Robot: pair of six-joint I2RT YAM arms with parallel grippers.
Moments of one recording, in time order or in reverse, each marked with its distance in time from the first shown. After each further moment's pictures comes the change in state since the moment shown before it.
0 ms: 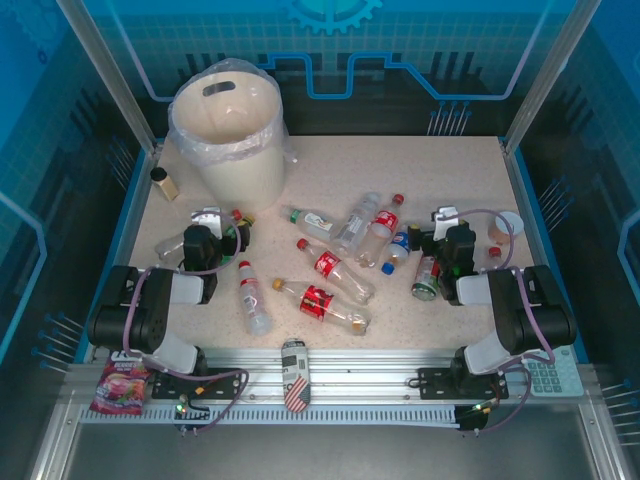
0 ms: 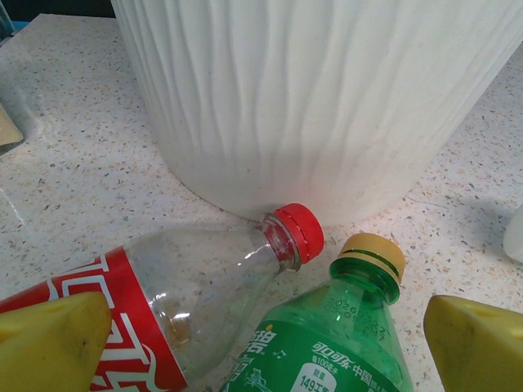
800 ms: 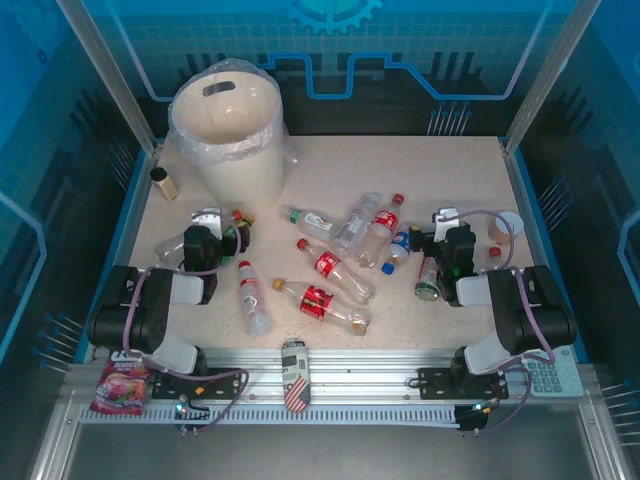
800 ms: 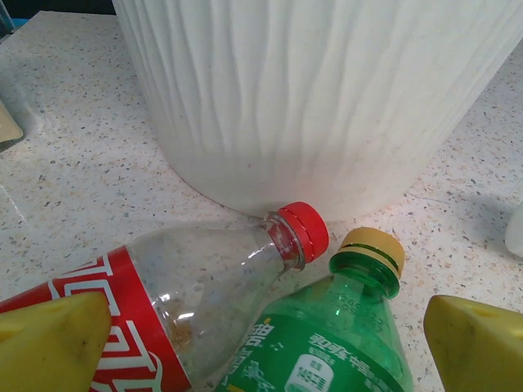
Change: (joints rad) left arm -0.001 0.000 -0.003 -0.001 -0.001 0.003; right arm 0.002 0.000 -0.012 0.000 0.027 0.000
